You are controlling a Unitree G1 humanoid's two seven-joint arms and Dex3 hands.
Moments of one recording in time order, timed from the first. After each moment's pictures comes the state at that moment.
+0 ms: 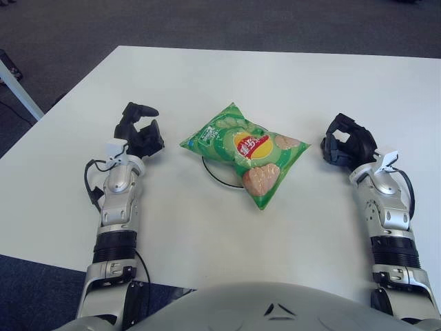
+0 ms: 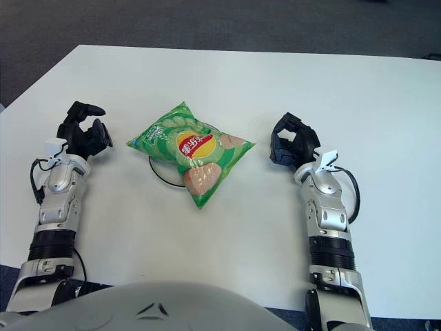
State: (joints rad) left arm -0.13 0.15 0.19 0.12 -0.14 -0.16 -0.02; right arm -0.13 -0.28 -0.19 0.10 0.26 0.11 0.17
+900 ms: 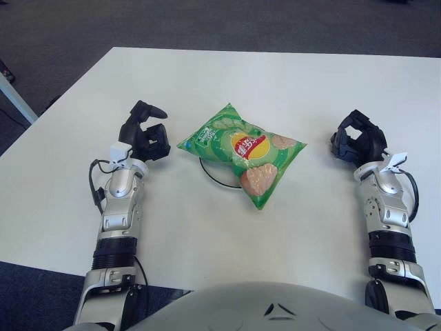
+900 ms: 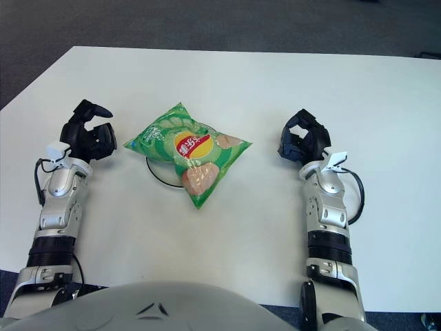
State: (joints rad) left arm -0.10 0.16 0.15 0.08 -0.15 -0.22 -0.07; right arm -0.18 -0.24 -0.25 0.22 0.26 -0.05 0.12
